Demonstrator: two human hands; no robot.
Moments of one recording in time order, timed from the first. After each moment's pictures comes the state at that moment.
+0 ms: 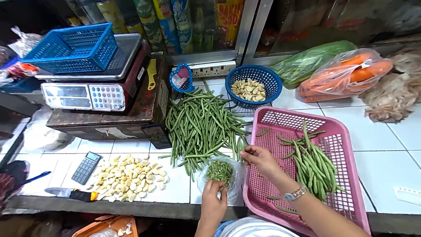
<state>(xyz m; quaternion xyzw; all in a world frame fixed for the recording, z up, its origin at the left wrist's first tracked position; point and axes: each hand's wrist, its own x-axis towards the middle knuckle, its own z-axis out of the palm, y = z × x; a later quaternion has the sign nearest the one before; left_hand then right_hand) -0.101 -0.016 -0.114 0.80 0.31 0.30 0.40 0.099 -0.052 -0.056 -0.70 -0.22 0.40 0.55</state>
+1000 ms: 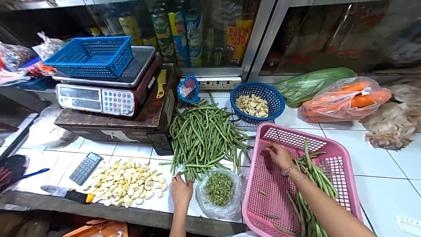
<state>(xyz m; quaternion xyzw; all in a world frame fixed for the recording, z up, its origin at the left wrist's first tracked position) -0.110 0.087 -0.127 0.67 0.64 0.01 0.37 0.252 -0.064 -0.151 -0.87 -0.36 0.19 0.28</state>
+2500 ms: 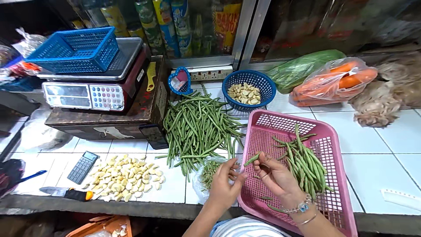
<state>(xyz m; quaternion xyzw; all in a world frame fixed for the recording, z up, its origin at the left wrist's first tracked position) -0.051 -0.010 -0.060 0.76 0.18 0.33 0.52 0.081 -0.092 -0.029 -0.47 0.05 0.42 0.77</state>
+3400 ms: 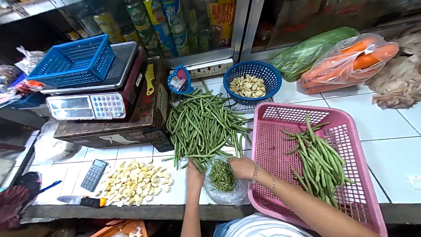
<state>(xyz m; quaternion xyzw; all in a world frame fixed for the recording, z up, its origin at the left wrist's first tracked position) -0.084 0.085 -0.138 0.74 0.55 -0.01 0.40 0.080 -0.007 -0.078 -0.73 -0.50 0.45 -0.14</state>
